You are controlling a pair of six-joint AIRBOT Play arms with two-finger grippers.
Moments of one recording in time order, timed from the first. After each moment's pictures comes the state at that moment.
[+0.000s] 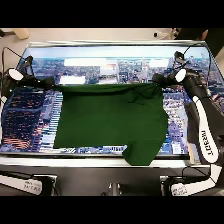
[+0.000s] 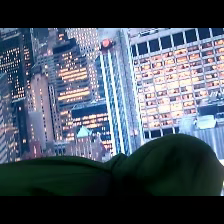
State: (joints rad) left arm 0.14 -1.66 1.54 1.15 -1.00 -1.46; right arm 0.01 -1.64 1.51 -1.34 0.80 1.70
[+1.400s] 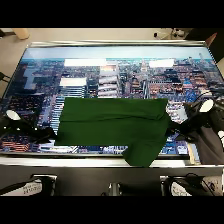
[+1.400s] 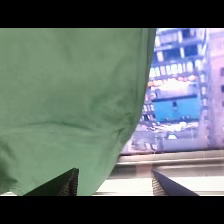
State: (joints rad) left arm 0.30 -1.30 0.73 1.19 -1.31 -1.34; right arm -0.23 -1.22 0.89 -1.31 1.46 1.58
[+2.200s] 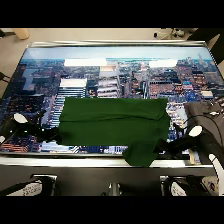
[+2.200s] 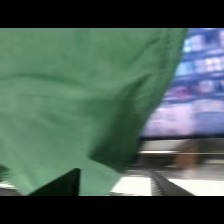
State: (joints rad) left arm 0.22 -1.28 0.67 1.15 -1.17 -1.39; right arm -0.23 -1.08 0.46 -1.12 1.25 1.51
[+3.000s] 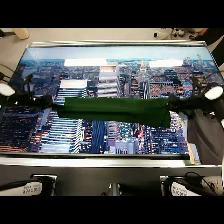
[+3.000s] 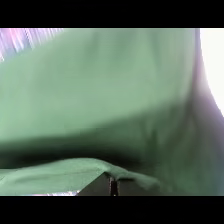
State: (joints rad) left arm 0.17 -1.42 1.22 1.09 -1.16 -1.44; right arm -0.23 -1.36 1.14 -1.02 1.09 1.52
